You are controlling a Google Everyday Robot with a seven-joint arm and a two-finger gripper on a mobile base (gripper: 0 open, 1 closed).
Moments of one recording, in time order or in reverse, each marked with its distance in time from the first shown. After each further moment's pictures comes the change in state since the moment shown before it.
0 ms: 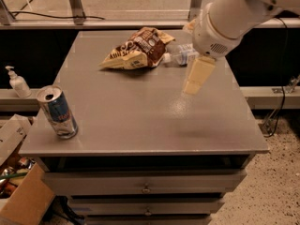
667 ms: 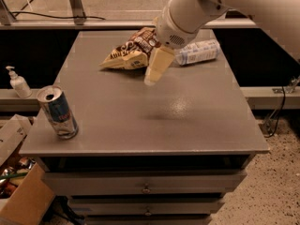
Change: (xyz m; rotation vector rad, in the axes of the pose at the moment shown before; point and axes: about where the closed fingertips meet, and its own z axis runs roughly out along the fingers) arm -0.072 -0.039 0.054 0.002 -0.131 0.028
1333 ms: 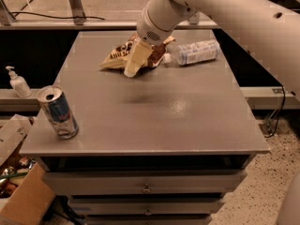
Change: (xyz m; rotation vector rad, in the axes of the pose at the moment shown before) arm -0.031 -0.039 0.061 -0.005 -0.058 0.076
